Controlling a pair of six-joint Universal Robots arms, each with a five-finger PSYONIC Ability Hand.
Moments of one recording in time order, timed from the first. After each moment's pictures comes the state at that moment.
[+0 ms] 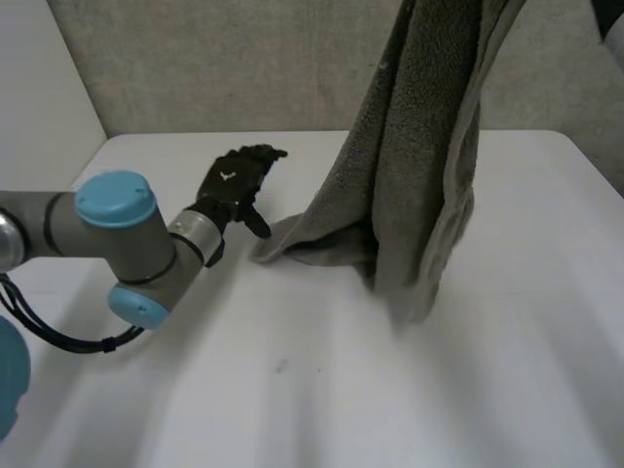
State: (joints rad) left arm 4.30 -2.37 -1.17 3.53 -1.31 3.13; right arm 2.09 -1.69 1.30 -0.16 1.36 2.53; left_hand 0.18 0.18 0.18 0.18 0.03; right_hand 0.96 1.18 1.18 1.19 0.98
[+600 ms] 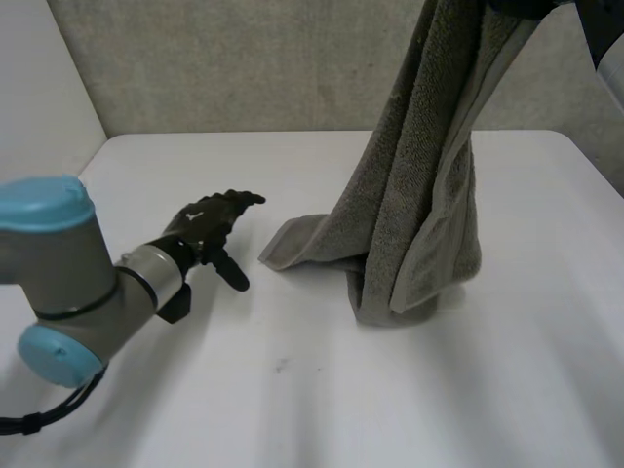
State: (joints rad) left arm 4.35 -2.04 -1.56 3.35 -1.30 3.02; right arm 2.08 -1.69 1.33 -0.14 1.37 2.52; left_hand 0.18 0.18 0.18 0.18 0.03; right_hand 0.96 1.18 1.18 1.19 0.98
